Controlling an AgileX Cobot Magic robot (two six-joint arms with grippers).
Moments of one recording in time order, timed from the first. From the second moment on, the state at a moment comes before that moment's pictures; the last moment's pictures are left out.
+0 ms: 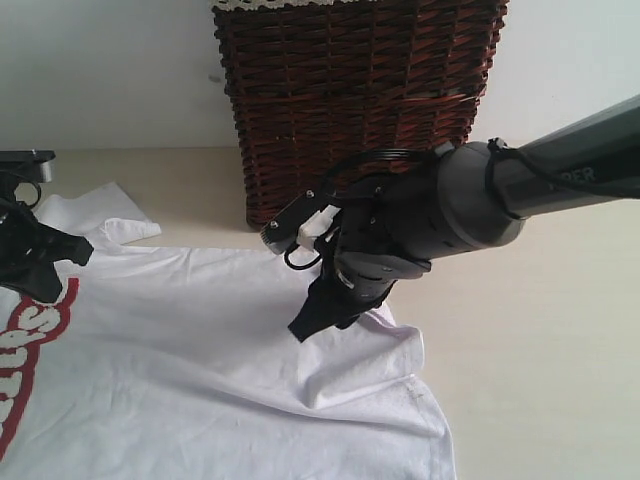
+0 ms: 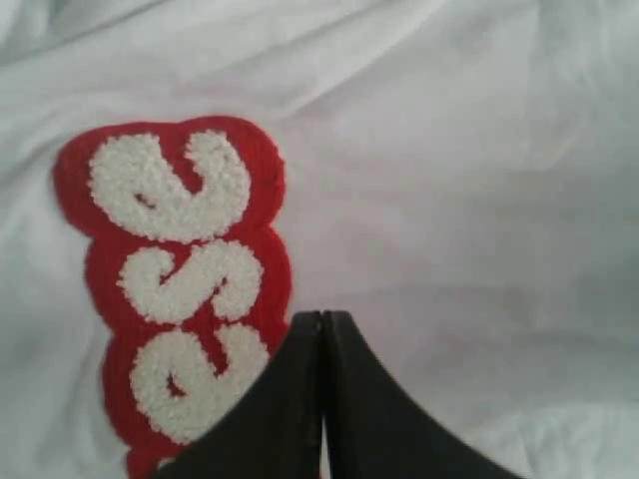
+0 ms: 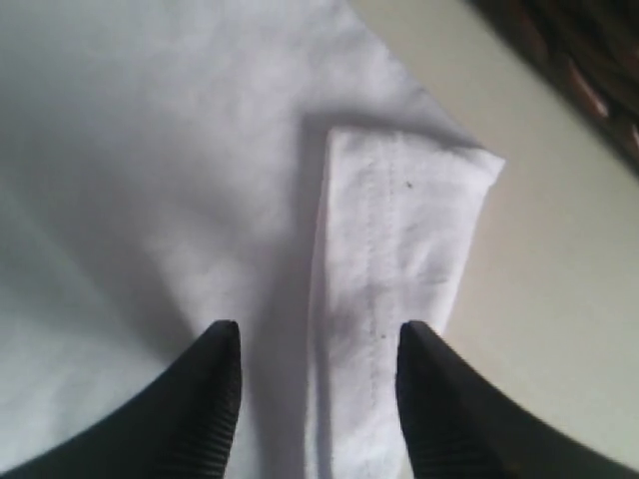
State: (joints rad) left arm -0.06 1.82 -1.09 -0.20 0.76 0.26; right arm 0.74 2.04 -1.18 -0.73 0.47 0.64
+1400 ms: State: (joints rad) left arm -0.06 1.82 -1.09 -0.19 0.71 0.26; right arm 0.55 2.02 -1.18 -0.83 0.63 0.72
